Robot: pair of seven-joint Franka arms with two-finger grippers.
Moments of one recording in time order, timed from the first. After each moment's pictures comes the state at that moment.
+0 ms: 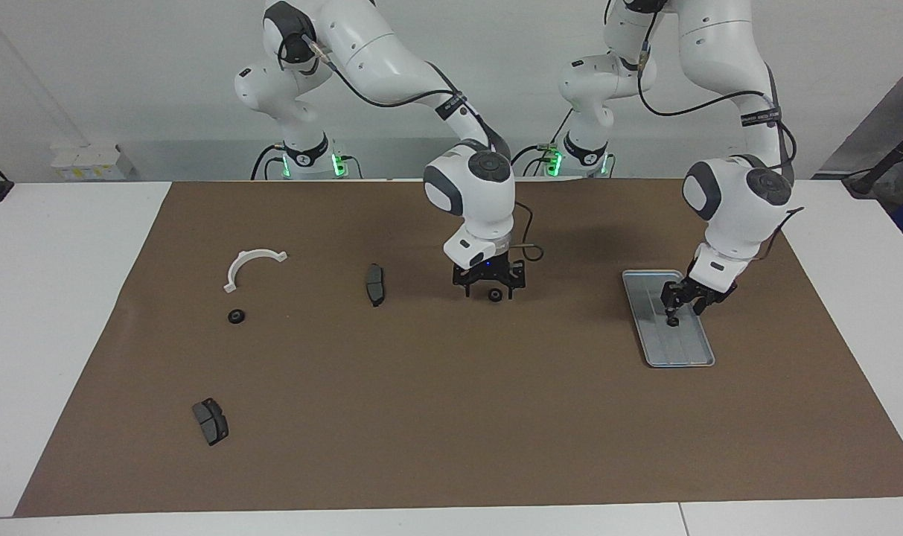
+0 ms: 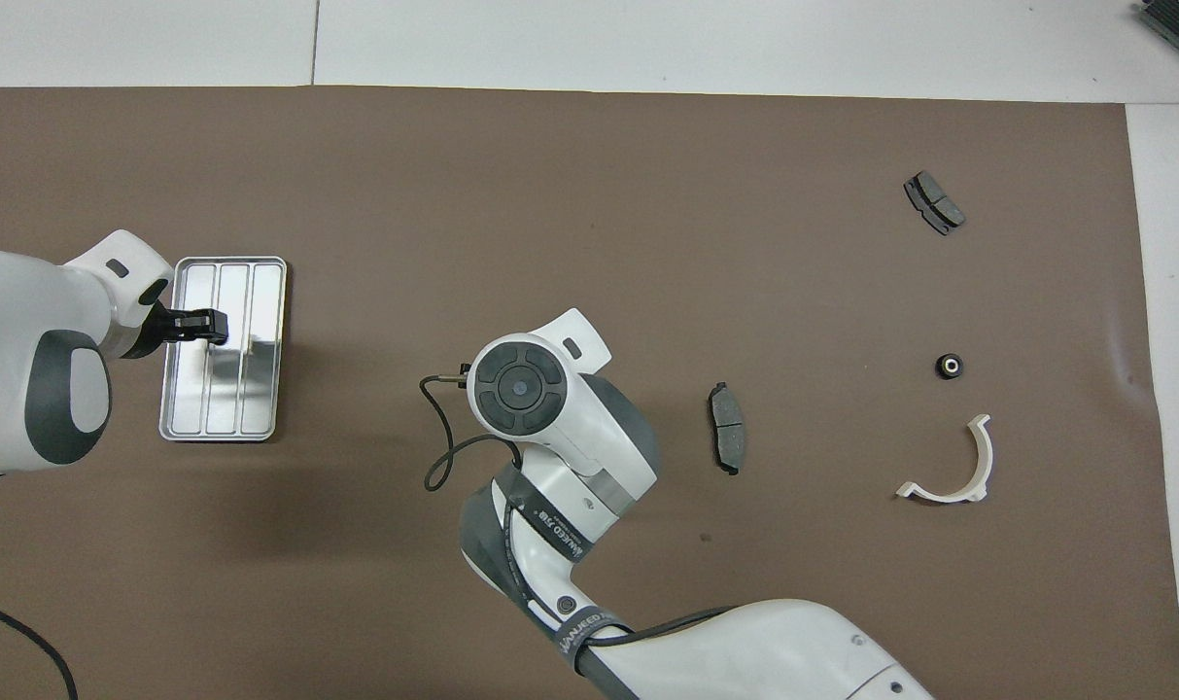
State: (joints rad) left arm 0.12 0.20 -0.08 -2.13 0.00 2.45 0.03; right arm 0.74 0.55 -0.02 -1.64 -0.03 2.32 0.89
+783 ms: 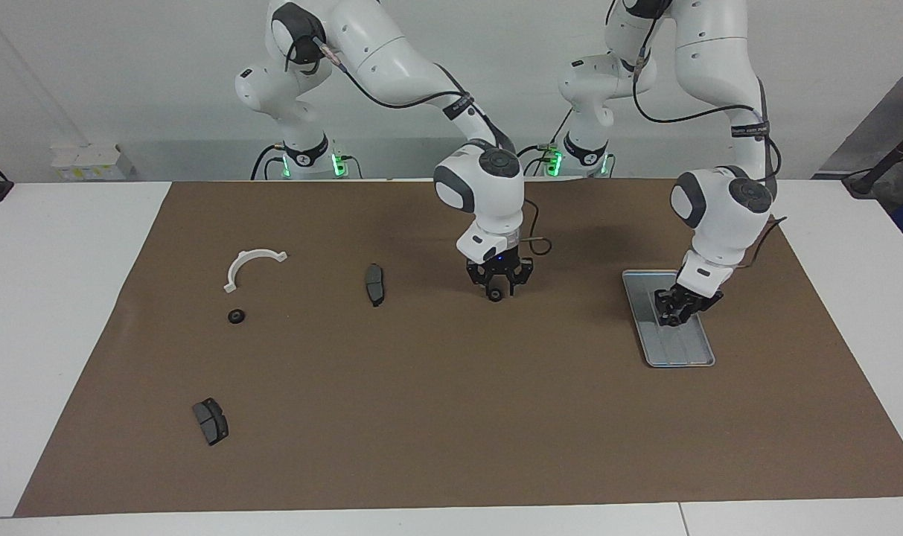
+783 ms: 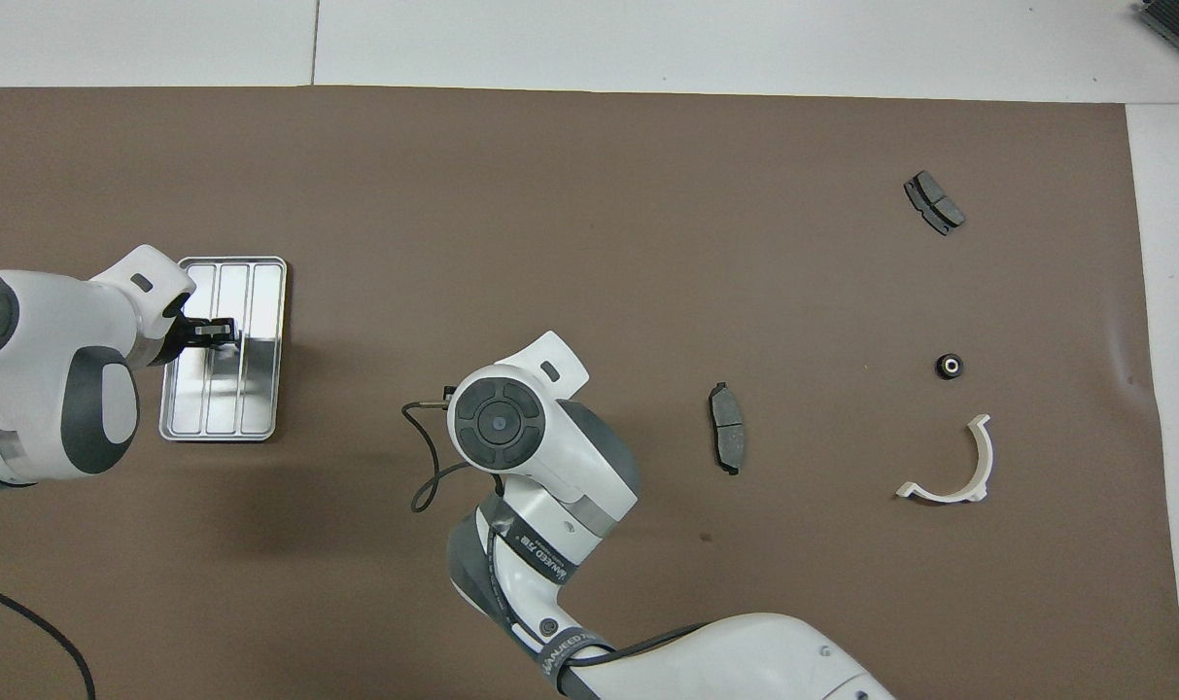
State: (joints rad) left arm 0.12 0.23 -0.08 -2.17 0.00 2.55 0.03; right arm 0.78 0.56 -0.02 -1.67 -0.03 2.40 0.89
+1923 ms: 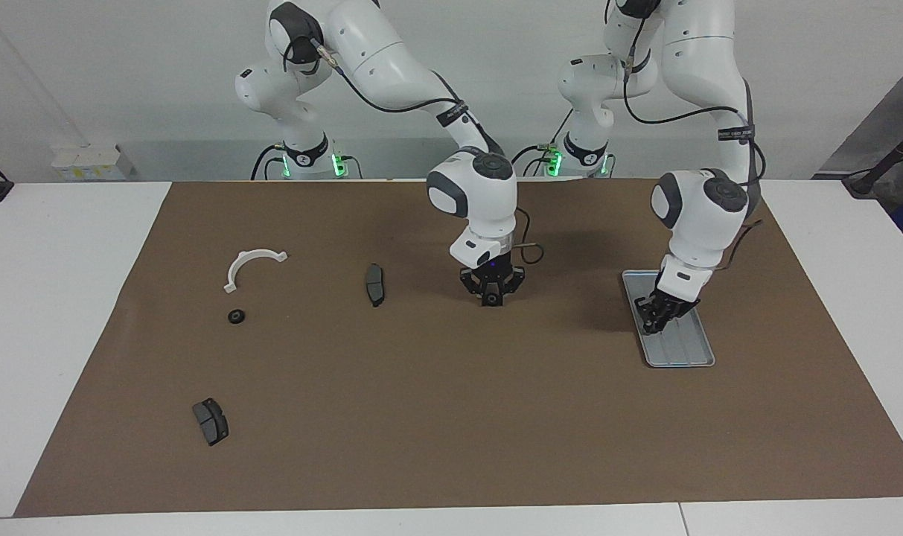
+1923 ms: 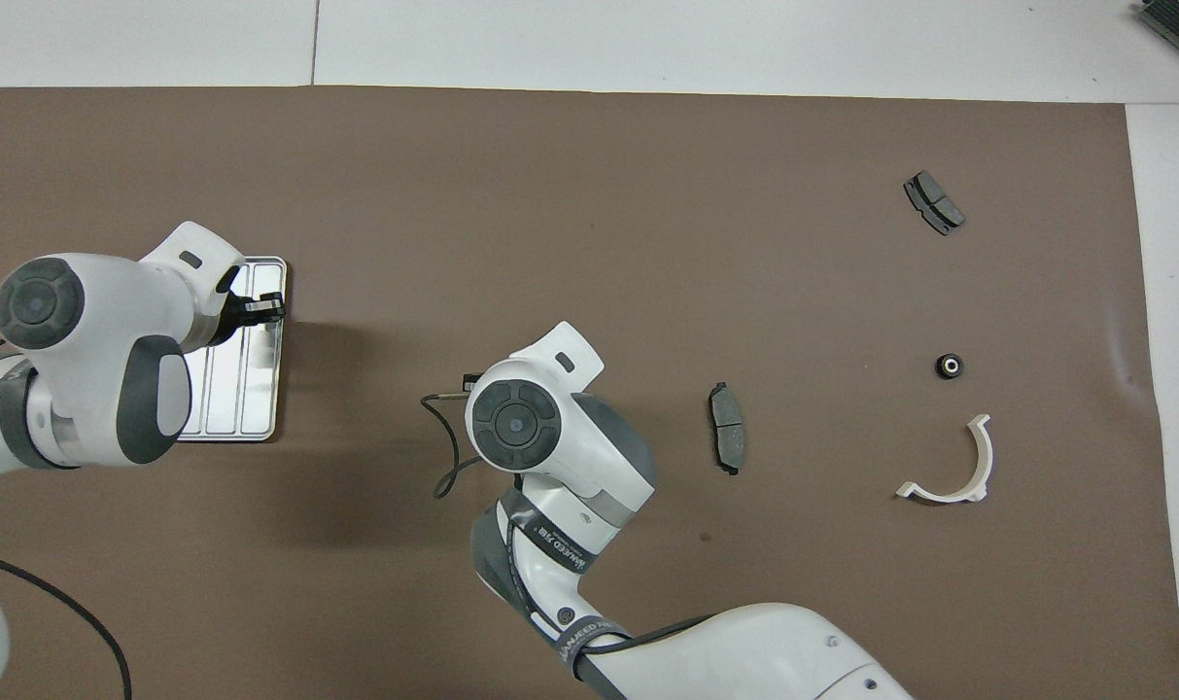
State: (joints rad) left arm 0.00 0.23 -0.10 -2.13 0.00 2.56 -0.26; right arm 0.77 0.55 -0.05 -1.70 -0.11 2.45 0.89
